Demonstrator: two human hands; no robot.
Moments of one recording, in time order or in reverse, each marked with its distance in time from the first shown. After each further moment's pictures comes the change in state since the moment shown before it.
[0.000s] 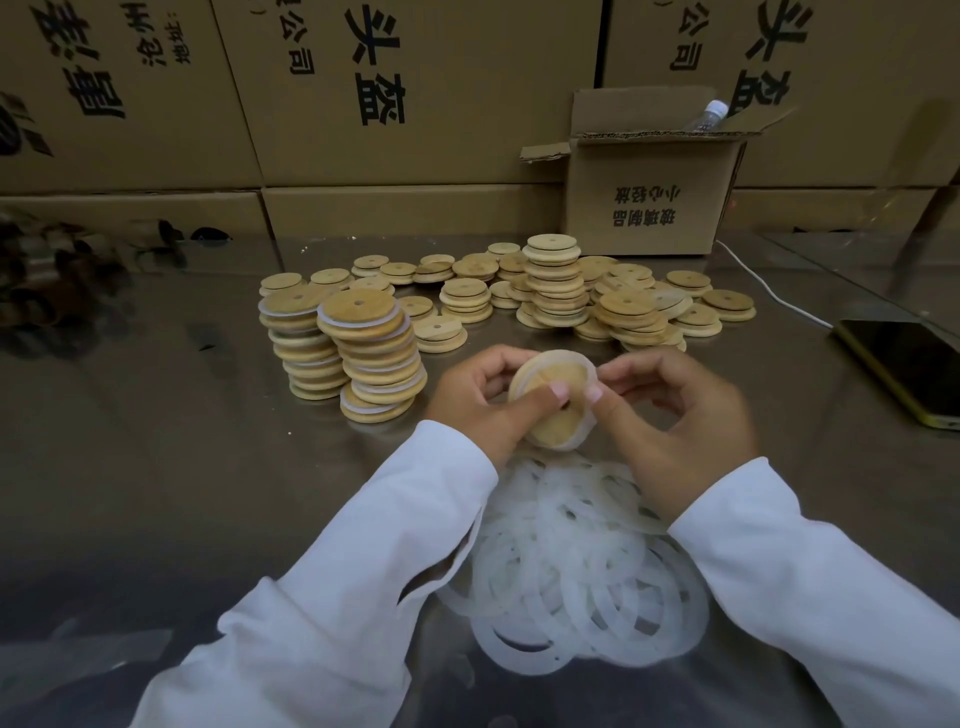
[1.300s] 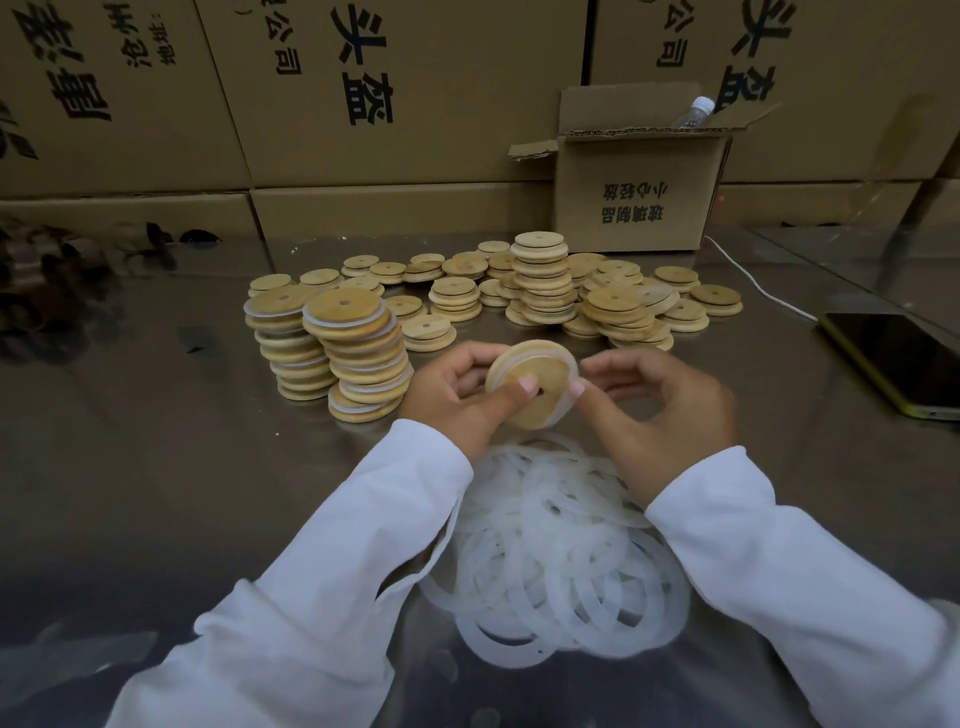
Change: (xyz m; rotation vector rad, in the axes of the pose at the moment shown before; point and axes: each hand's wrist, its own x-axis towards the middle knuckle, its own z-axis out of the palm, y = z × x) left_hand 0.002 -0.004 -0.003 -0.064 0.057 0.012; right_hand 0.002 0.004 0.000 -0.057 0.040 0.006
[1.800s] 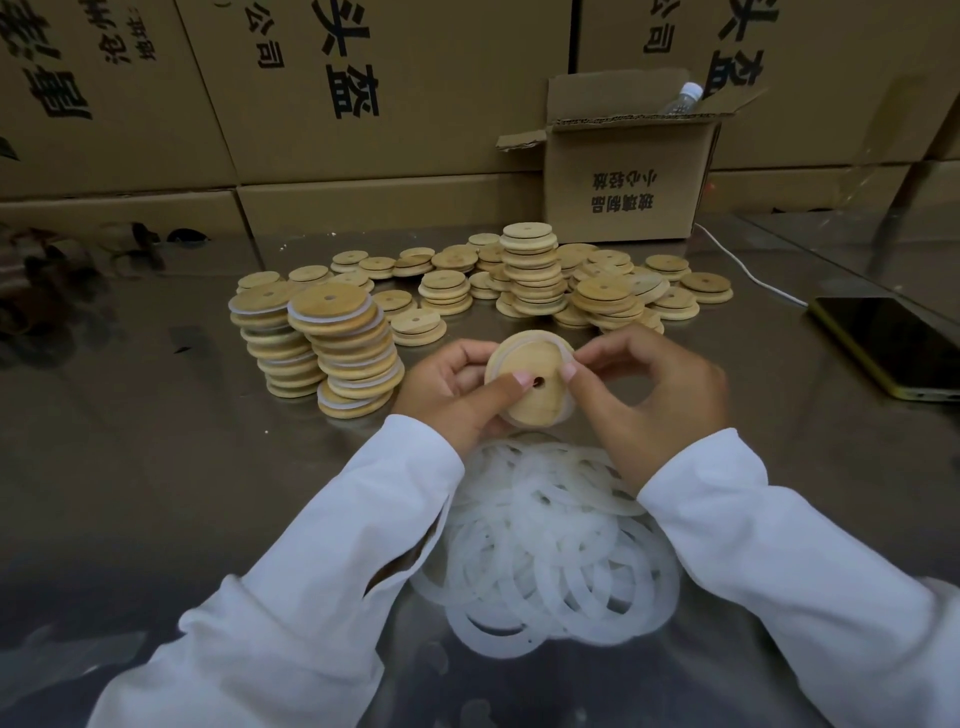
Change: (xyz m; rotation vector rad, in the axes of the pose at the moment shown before) left_hand 0.000 -0.001 0.004 -0.142 -0.063 -0.096; right_hand 0.003 -0.003 -0.004 -0.084 0.015 -0.042
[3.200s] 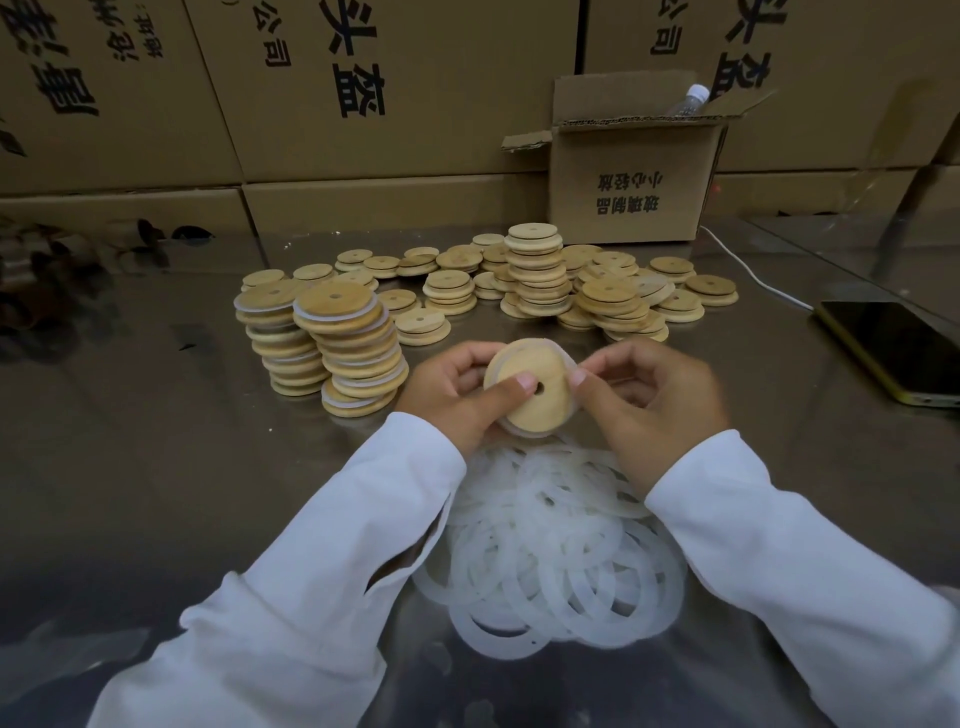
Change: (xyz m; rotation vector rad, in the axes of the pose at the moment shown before) left_hand 0.002 -0.001 -0.005 0.068 0.003 -0.027; right_hand 0.000 0.004 0.003 0.121 -0.081 0.197
